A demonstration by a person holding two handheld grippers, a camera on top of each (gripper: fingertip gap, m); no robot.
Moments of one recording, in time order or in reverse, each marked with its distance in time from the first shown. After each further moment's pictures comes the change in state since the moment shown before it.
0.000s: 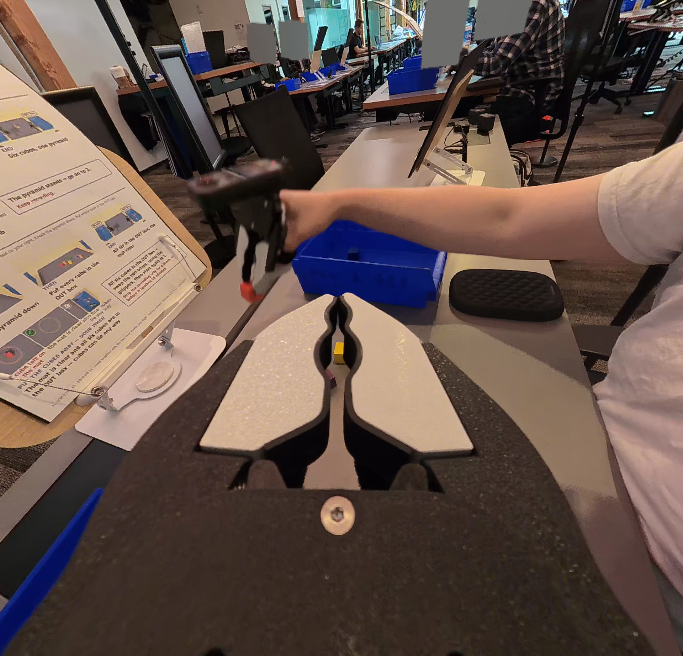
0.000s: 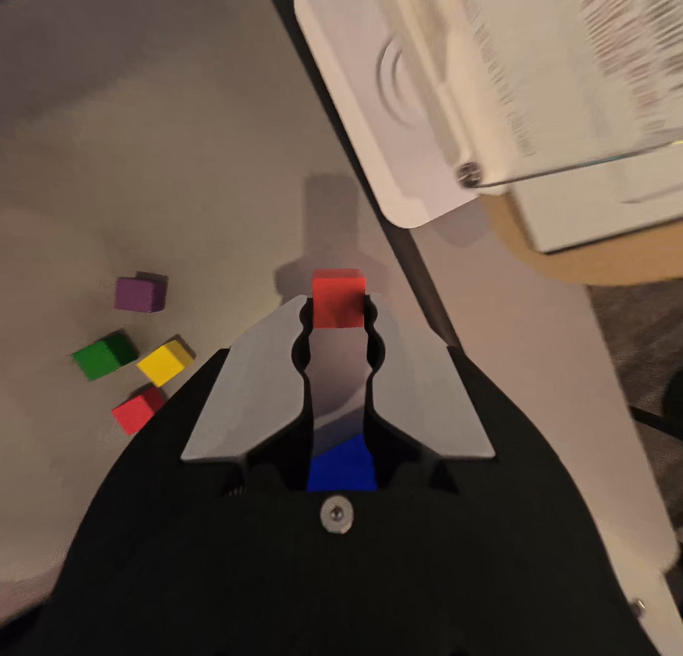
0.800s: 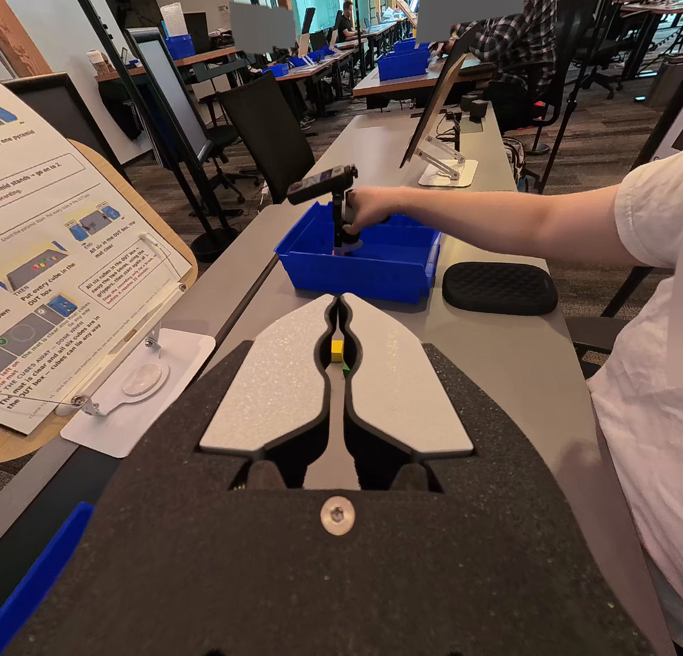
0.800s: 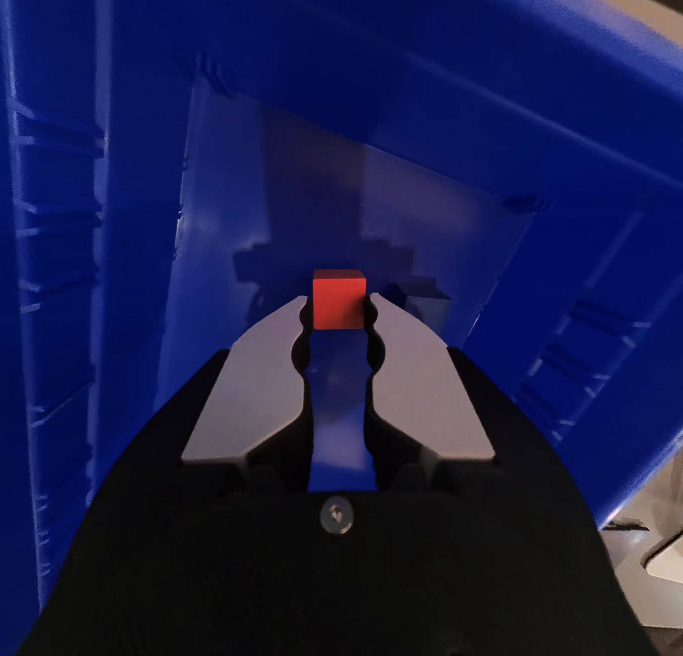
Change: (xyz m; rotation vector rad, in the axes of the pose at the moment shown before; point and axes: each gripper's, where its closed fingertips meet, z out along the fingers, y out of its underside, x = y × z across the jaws) left arm 0.007 0.002 0.013 -0.030 0.027 0.005; right arm 0.026 0.267 -0.020 -0.376 0.179 0.805
